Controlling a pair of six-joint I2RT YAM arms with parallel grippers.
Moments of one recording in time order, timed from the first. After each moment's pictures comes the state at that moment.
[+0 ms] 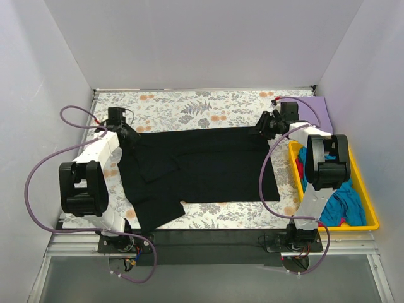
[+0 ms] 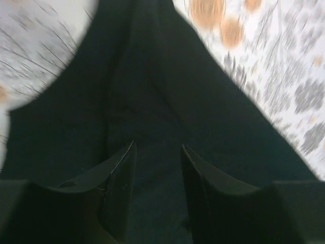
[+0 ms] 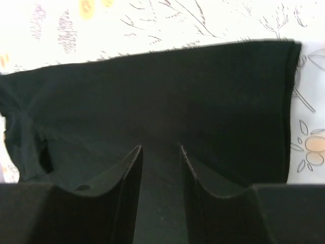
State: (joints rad) left arm 0.04 1.60 1.11 -0.49 -0.11 -0.82; right arm 0.05 1.89 1.20 -0.13 -0.53 0.42
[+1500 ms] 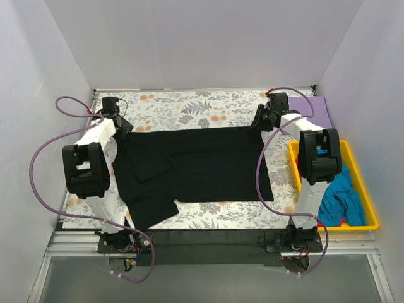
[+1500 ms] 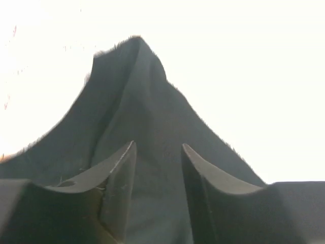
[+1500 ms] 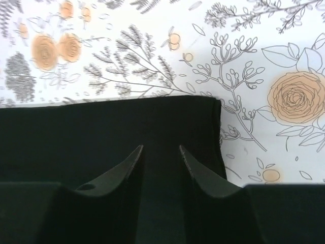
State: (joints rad) left arm 0.09 1.80 1.30 -0.48 -0.16 -0.79; right arm 0.13 1.96 1.38 -0.25 -0.23 0.35
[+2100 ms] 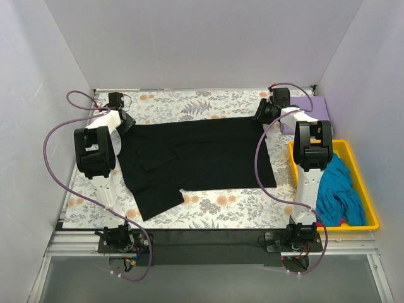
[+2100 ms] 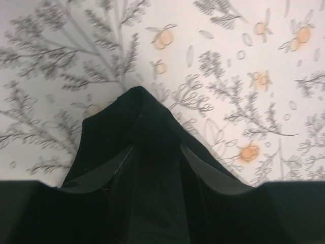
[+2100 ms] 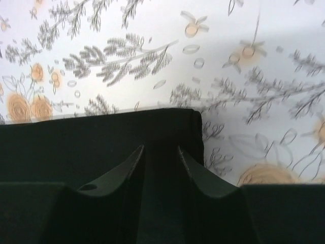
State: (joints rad) left arm 0.10 2.13 1.55 -0.42 -0.20 -0.74; right arm 0.08 2.21 1.60 -0.22 -0.25 0.33
